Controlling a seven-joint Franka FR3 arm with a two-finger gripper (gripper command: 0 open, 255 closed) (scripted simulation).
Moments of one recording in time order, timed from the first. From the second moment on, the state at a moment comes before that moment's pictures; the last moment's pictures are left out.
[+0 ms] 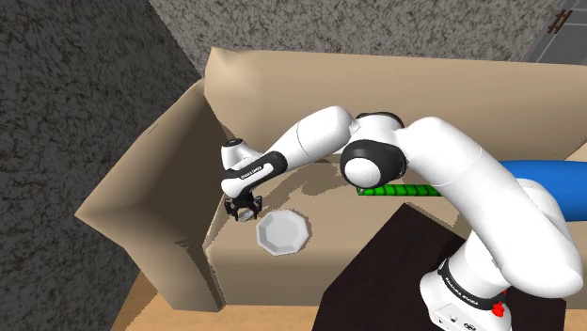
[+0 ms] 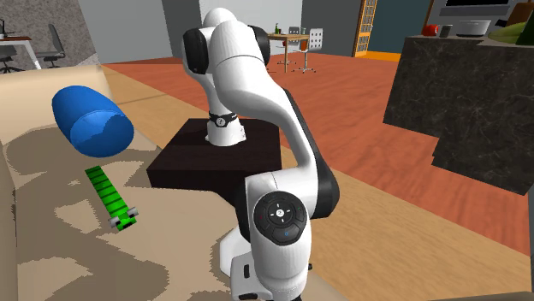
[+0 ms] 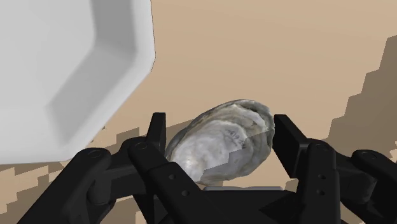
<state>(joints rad) 0.30 1.08 0.02 -1.27 0.09 2.23 0.91</state>
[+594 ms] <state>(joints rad) 0.30 1.08 0.02 -1.27 0.09 2.22 0.91</state>
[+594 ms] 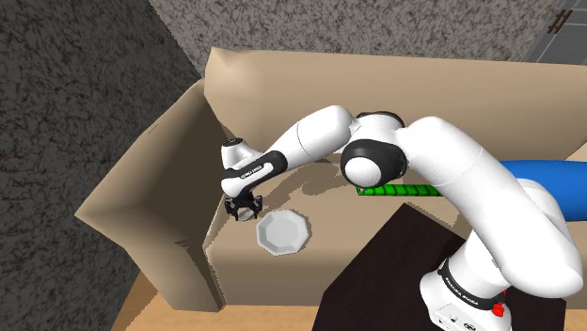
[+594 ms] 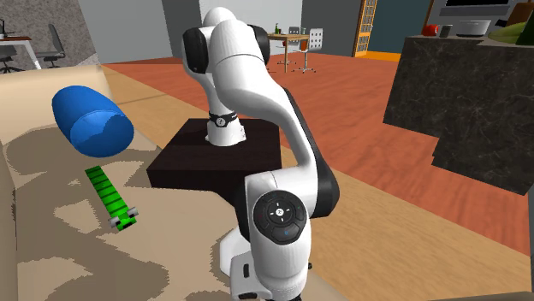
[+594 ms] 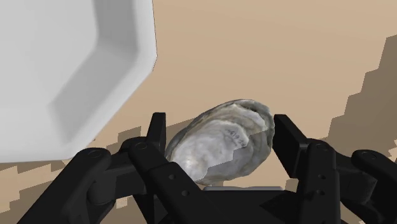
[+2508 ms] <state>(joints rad) 0.28 0.52 0.02 -2.04 0.12 2.43 0.87</state>
